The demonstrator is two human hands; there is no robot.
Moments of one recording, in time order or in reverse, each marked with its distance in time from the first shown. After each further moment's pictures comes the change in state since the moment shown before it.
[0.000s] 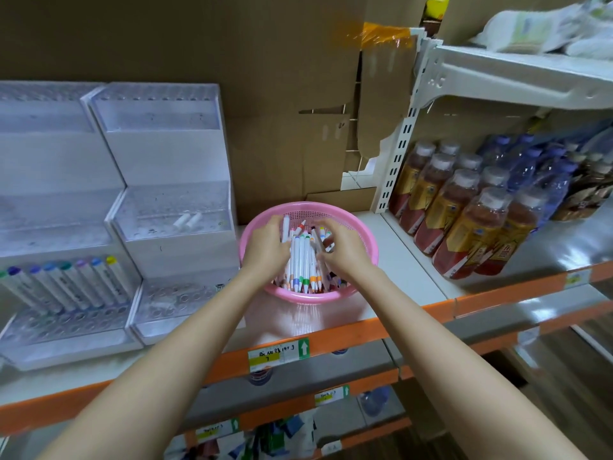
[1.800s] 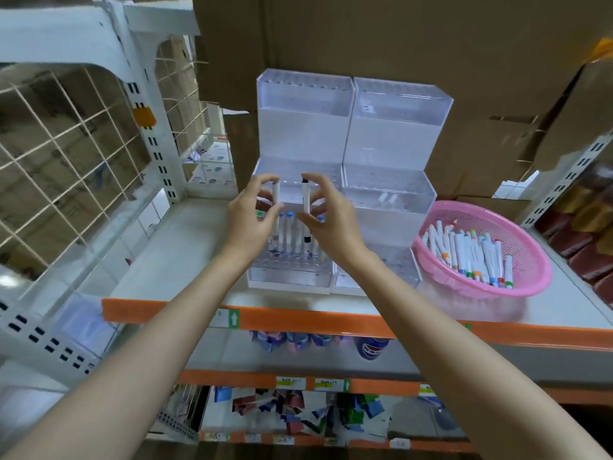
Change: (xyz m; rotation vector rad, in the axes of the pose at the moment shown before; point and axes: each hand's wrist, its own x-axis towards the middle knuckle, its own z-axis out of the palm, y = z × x) left_hand -0.115 -0.188 -0.246 -0.167 0.520 0.183; right_hand -0.039 -0.275 0.163 0.385 0.004 -0.462
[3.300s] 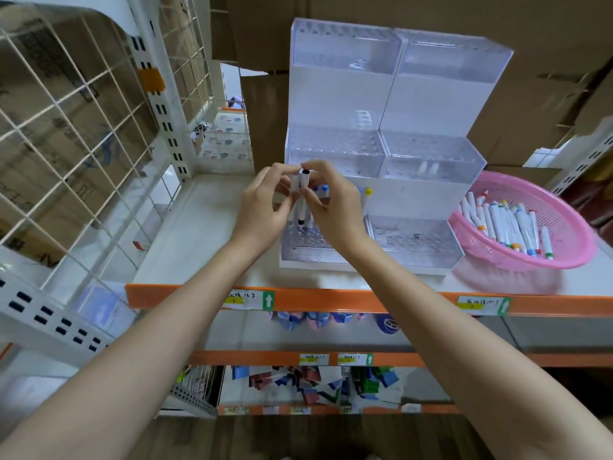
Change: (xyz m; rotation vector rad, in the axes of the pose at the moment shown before) left_hand -0.009 -0.051 -0.018 0.015 -0.061 0.193; right_hand -0.002 0.002 0.071 -0.052 0.200 -0.087
